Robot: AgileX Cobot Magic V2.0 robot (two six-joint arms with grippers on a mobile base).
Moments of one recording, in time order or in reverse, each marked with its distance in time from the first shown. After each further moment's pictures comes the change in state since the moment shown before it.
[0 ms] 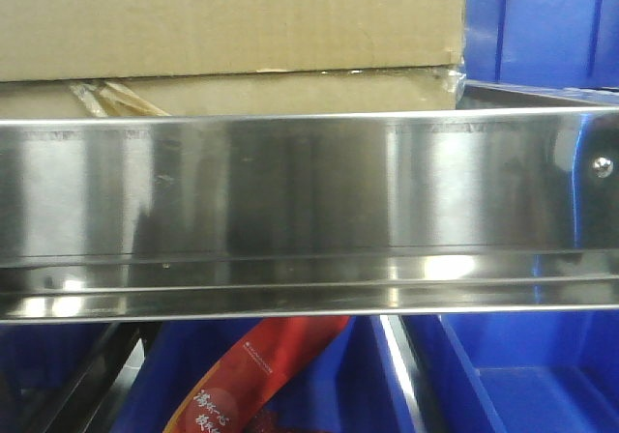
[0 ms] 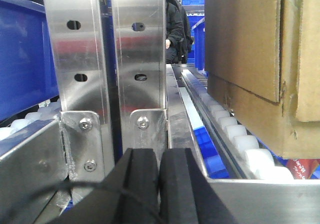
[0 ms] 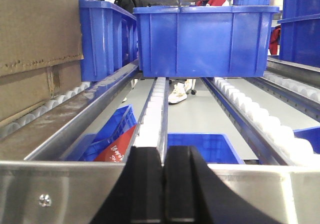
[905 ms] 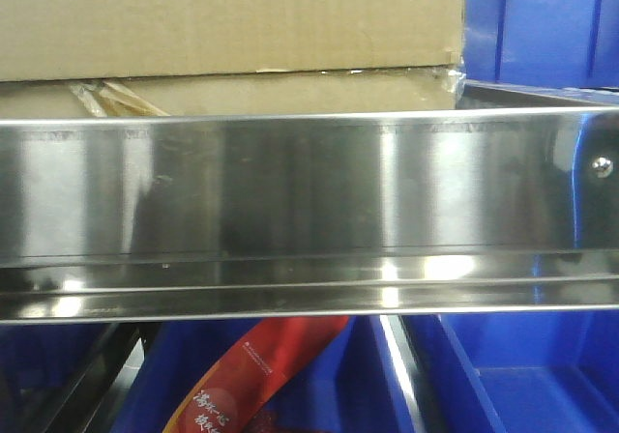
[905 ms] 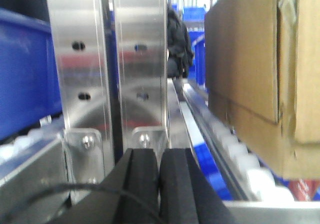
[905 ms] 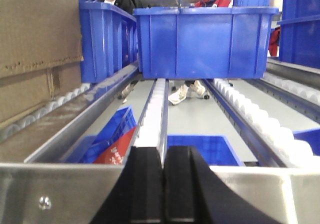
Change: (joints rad) left arm 0.000 0.000 0.000 0.000 -0.068 0.000; right arm 0.000 0.000 0.000 0.000 -0.019 0.000
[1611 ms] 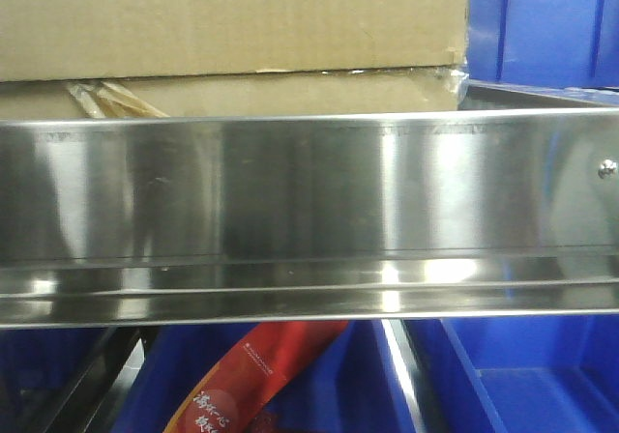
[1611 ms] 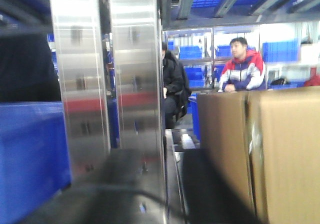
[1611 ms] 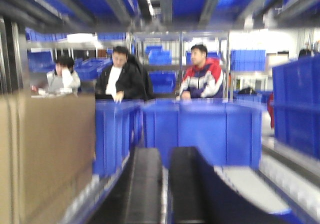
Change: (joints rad) left arm 0.000 0.088 -0.476 0.024 0.293 0.023; right arm 0.000 0.045 -0.402 0.002 0.146 0.000
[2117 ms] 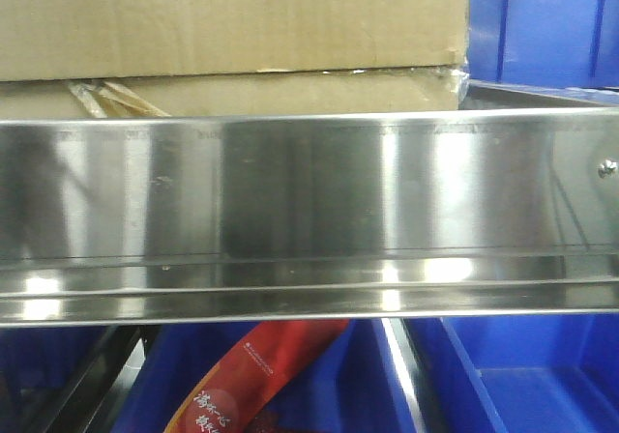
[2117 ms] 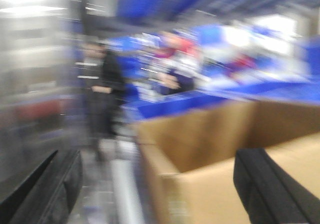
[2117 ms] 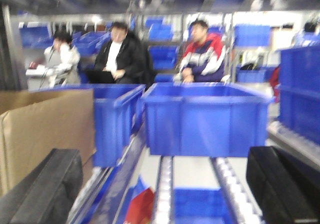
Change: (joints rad) left arm -0.306 0.342 -0.409 -0.060 0.182 0.123; right arm 0.032 0.309 -0.180 -0.002 0.013 0.000
